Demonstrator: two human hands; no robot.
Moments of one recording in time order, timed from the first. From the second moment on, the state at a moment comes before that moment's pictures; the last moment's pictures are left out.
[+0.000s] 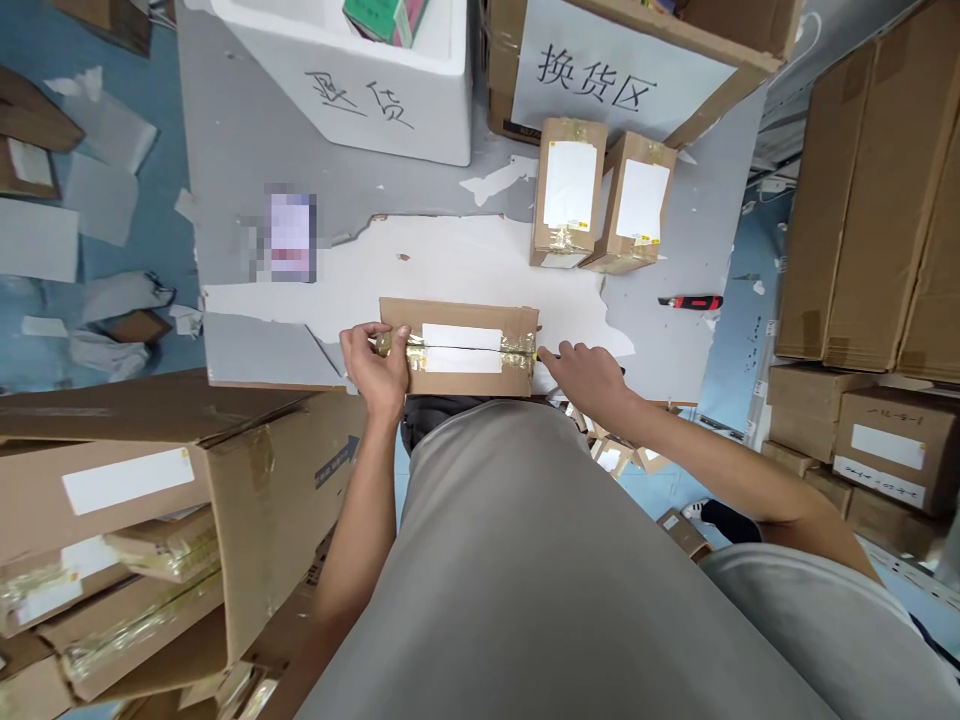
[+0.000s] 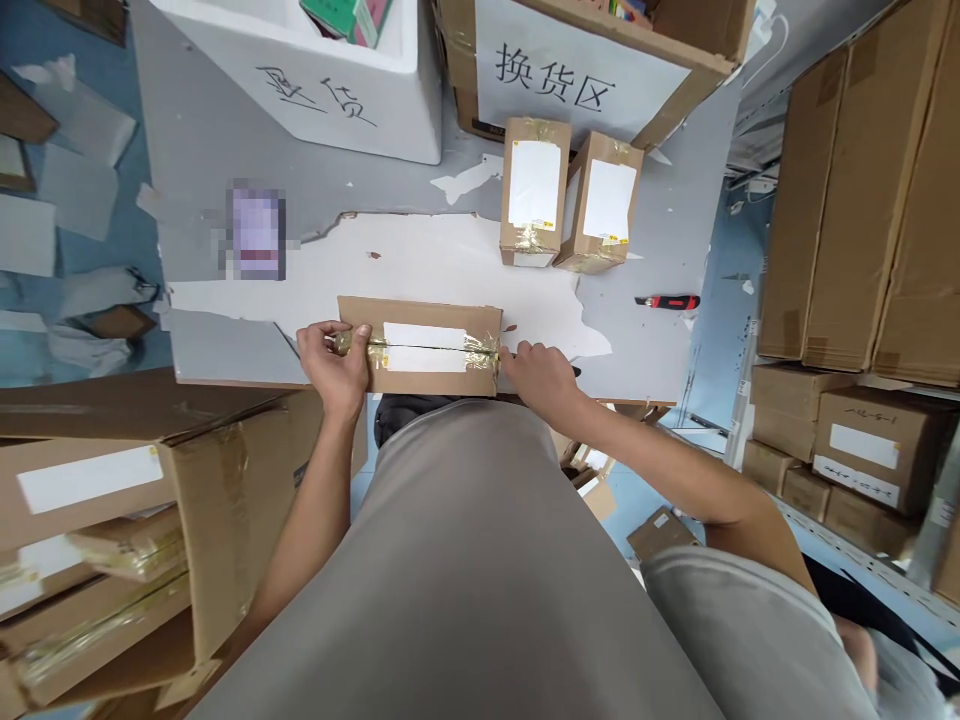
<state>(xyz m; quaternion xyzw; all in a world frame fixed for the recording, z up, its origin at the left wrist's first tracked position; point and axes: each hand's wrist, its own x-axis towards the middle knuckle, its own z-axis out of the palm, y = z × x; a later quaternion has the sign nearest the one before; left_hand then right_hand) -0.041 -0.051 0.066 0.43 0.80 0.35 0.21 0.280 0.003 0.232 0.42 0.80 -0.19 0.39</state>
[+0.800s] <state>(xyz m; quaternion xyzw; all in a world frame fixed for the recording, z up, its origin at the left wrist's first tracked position) -0.112 -0.039 0.057 0.35 0.82 0.38 0.25 0.312 0.001 0.110 0.68 0.48 -0.53 -0.17</state>
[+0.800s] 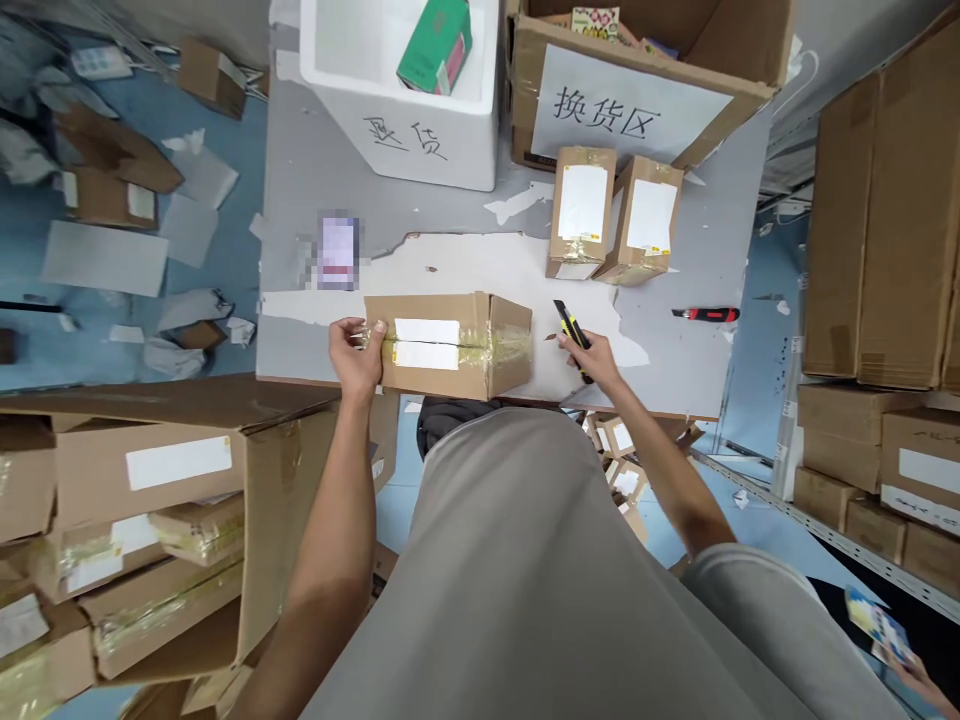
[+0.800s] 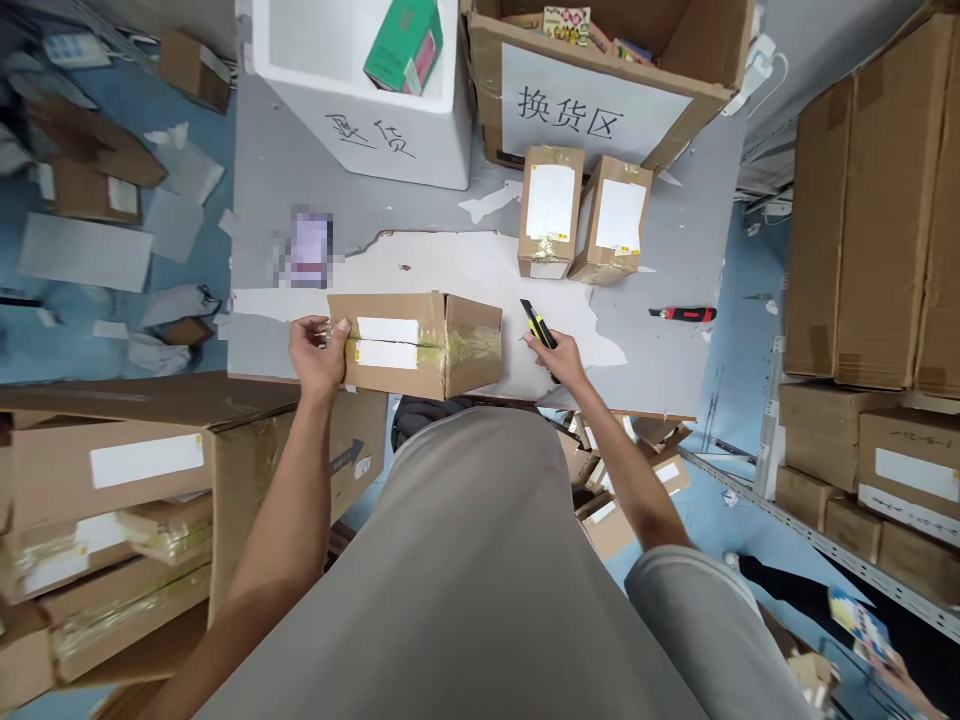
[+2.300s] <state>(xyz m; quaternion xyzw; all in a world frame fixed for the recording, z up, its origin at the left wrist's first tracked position) -0.008 0.023 0.124 0.51 0.59 0.39 0.49 0.228 -0.058 0.237 0.66 0.65 -0.36 -0.06</state>
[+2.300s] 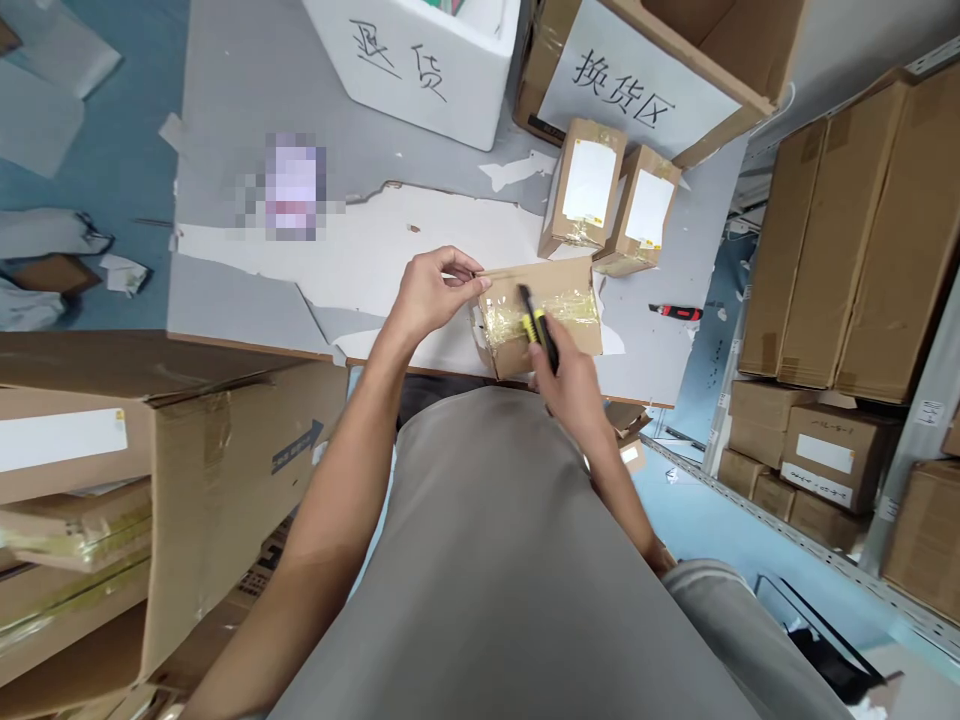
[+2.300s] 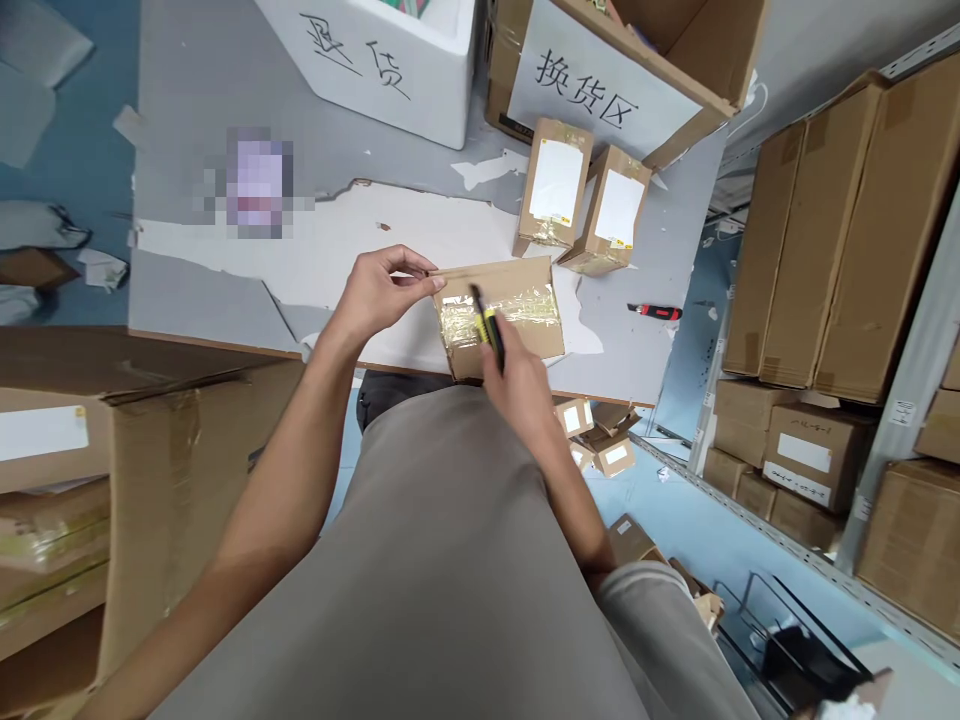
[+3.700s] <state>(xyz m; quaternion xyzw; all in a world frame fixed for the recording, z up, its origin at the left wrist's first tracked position) -0.013 0.027 0.128 0.53 0.53 0.38 0.54 0.081 -0.058 0.296 0.72 0.58 -0.17 0.34</state>
